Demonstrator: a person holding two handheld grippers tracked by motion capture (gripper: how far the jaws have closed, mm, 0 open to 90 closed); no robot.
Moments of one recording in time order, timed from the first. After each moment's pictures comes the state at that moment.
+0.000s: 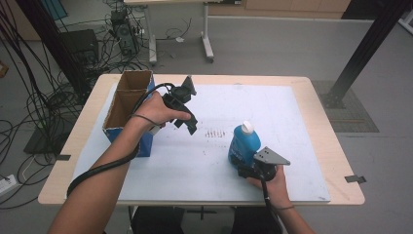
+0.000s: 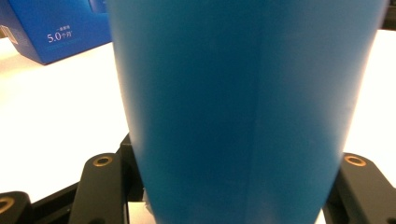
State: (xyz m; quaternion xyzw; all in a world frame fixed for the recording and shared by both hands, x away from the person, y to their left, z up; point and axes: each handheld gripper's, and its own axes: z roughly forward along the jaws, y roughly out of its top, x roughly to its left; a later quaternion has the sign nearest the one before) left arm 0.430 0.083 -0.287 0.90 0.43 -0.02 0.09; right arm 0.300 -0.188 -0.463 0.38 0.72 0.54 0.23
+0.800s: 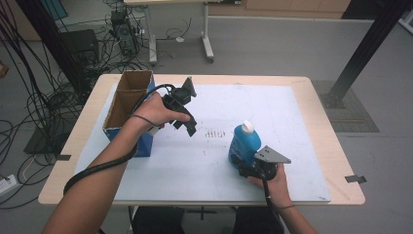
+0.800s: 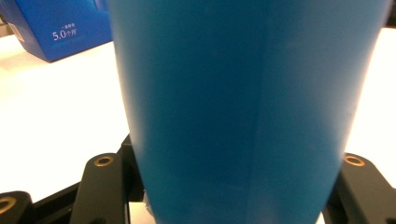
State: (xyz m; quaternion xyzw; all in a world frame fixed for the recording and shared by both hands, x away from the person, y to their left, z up) left arm 0.428 0.087 -0.286 0.90 0.42 -0.02 0.09; right arm 0.304 -0.191 -0.461 0.37 0.72 0.54 0.22
